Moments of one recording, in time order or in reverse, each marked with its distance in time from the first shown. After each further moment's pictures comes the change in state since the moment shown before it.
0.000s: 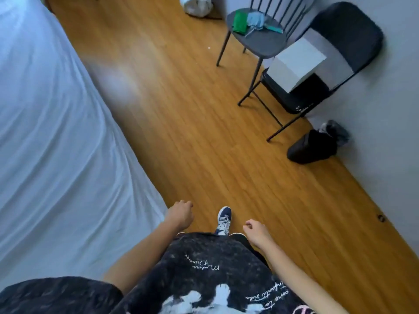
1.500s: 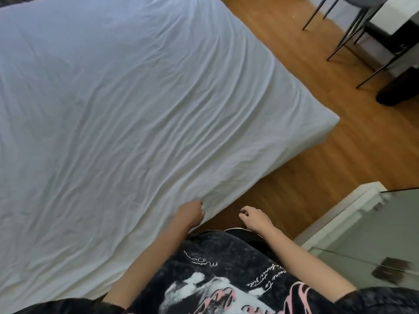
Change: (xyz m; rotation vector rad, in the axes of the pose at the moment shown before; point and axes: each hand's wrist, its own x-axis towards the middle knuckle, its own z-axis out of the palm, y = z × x) left_hand -0.614 -0.877 0.203 0.026 0.017 -0.033; right_hand -0.529 -0.404 0.870 -0.151 -0.040 -0.211
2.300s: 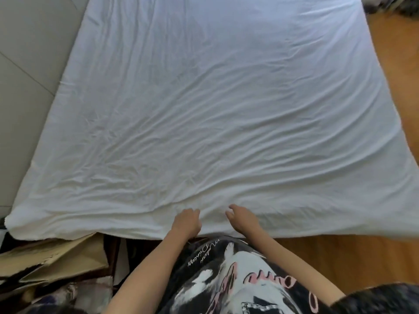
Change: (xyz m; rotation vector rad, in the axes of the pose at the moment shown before) left_hand -0.074 -0.167 0.056 -0.262 0.110 -0.371; right_hand 0.034 -0.211 0.085 -0.540 -0.114 -0.462
